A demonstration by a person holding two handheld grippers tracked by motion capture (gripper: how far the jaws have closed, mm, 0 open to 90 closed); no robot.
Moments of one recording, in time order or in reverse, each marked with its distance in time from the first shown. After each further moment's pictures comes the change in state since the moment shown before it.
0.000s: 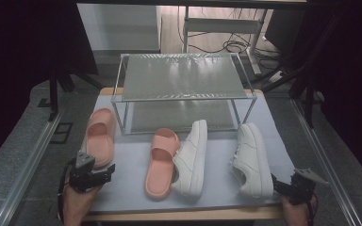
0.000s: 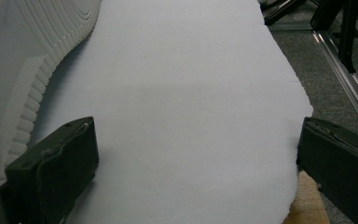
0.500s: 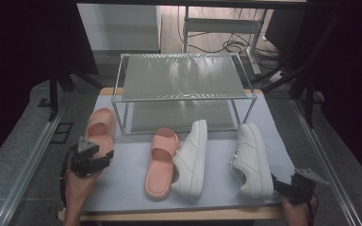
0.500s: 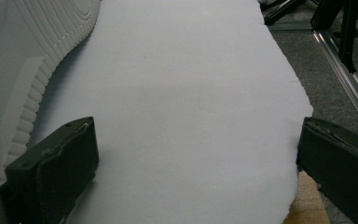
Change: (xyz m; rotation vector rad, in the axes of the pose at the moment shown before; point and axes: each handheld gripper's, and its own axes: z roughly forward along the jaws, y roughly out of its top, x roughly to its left) left arm 0.021 0.030 0.021 -0.025 -0.002 0.004; right arm 0.000 0.000 0.000 -0.002 0.002 0.004
